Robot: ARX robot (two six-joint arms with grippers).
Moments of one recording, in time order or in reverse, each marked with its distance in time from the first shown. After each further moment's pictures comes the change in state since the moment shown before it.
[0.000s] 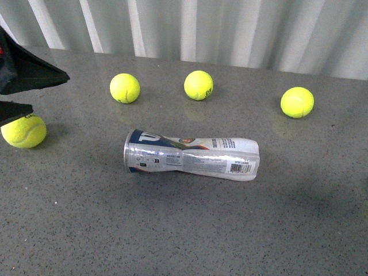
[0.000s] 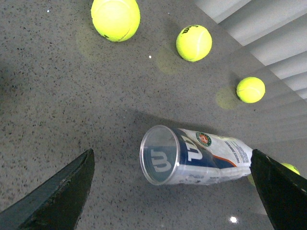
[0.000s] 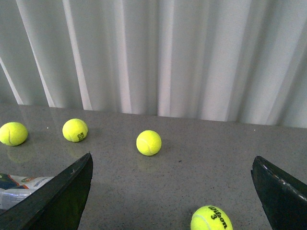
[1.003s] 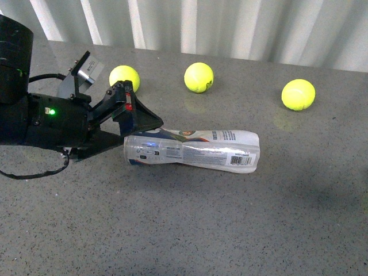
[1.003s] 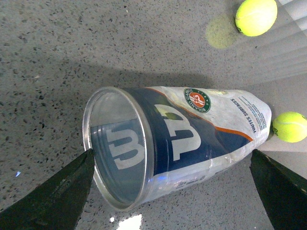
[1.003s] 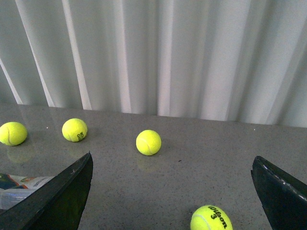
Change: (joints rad) left arm -0.245 0.364 0.172 0.082 0.049 -0.026; right arm 0.000 0.000 0.000 0.000 0.000 0.000
